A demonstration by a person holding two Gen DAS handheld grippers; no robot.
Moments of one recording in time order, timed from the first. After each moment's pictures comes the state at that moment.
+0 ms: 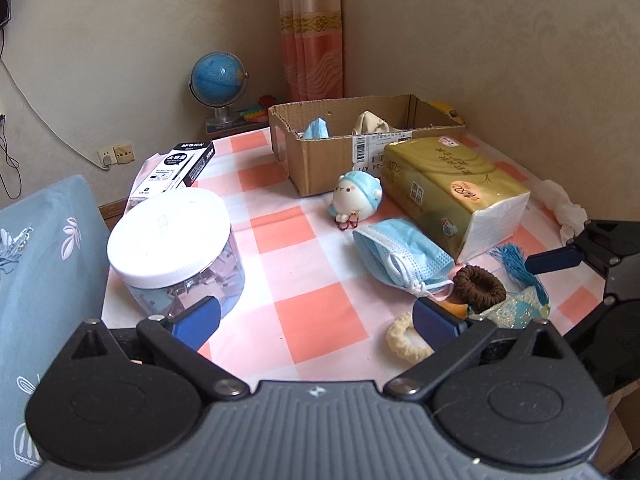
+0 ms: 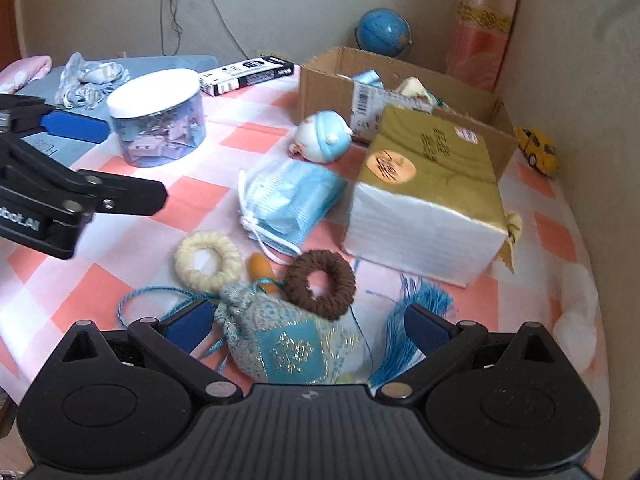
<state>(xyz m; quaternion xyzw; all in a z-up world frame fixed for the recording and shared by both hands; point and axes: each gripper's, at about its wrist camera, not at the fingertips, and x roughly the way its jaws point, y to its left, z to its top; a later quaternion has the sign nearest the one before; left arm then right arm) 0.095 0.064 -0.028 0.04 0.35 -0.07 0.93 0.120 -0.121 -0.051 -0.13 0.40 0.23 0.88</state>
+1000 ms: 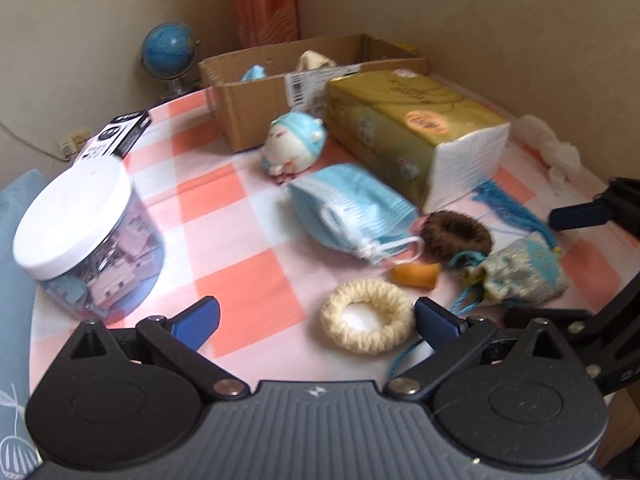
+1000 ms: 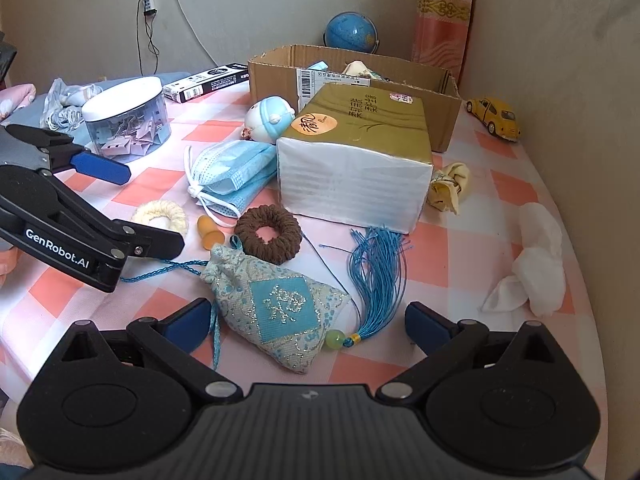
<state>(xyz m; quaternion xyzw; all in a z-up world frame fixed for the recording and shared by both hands) 0.118 0.027 -0.069 0.08 0.40 -0.11 0.91 0.106 -0.171 -0.064 -0.09 0.39 0.22 0.89</state>
